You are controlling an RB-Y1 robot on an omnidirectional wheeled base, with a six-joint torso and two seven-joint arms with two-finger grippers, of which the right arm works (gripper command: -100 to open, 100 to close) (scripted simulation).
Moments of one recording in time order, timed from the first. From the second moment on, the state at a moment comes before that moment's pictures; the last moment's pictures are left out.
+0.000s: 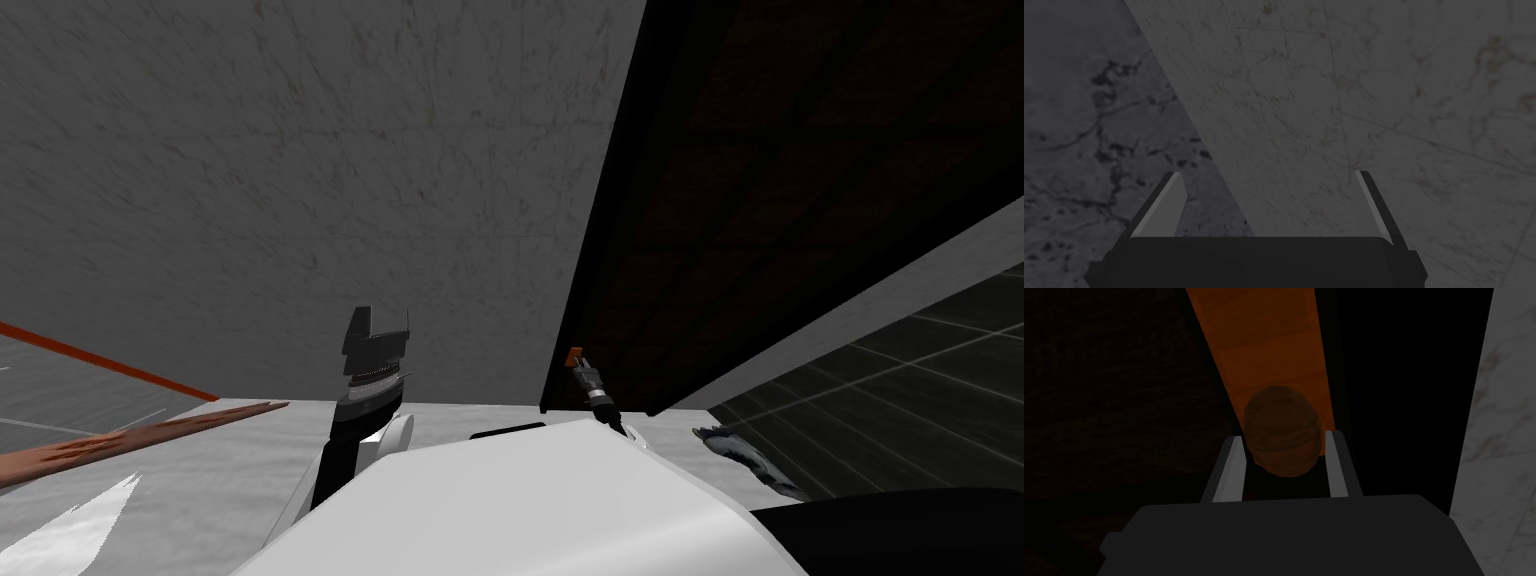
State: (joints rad) arm 0.03 -0.22 -0.29 -0.63 0.22 -0.97 1.08
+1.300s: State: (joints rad) arm 0.06 -0.24 -0.27 -0.63 0.22 -1.00 0.88
